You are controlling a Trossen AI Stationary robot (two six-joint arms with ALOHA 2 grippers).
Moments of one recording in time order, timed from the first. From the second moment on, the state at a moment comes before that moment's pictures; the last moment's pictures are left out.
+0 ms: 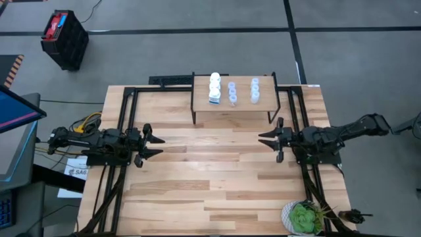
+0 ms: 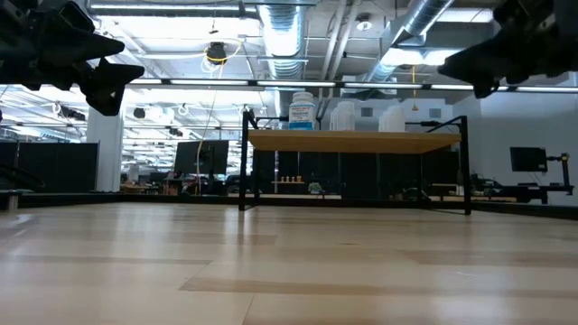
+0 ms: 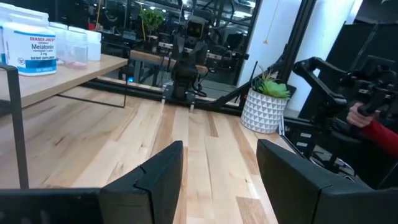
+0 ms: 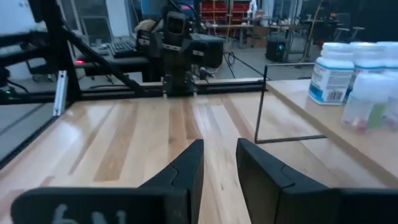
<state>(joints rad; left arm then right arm) -0.15 0.03 0.01 0.04 -0.07 -0.23 0.22 0.39 0.16 0.18 0.35 0.04</state>
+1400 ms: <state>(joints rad) -0.15 0.03 0.01 0.04 -0.07 -0.23 0.19 0.07 0.01 0.06 0.29 -0.11</state>
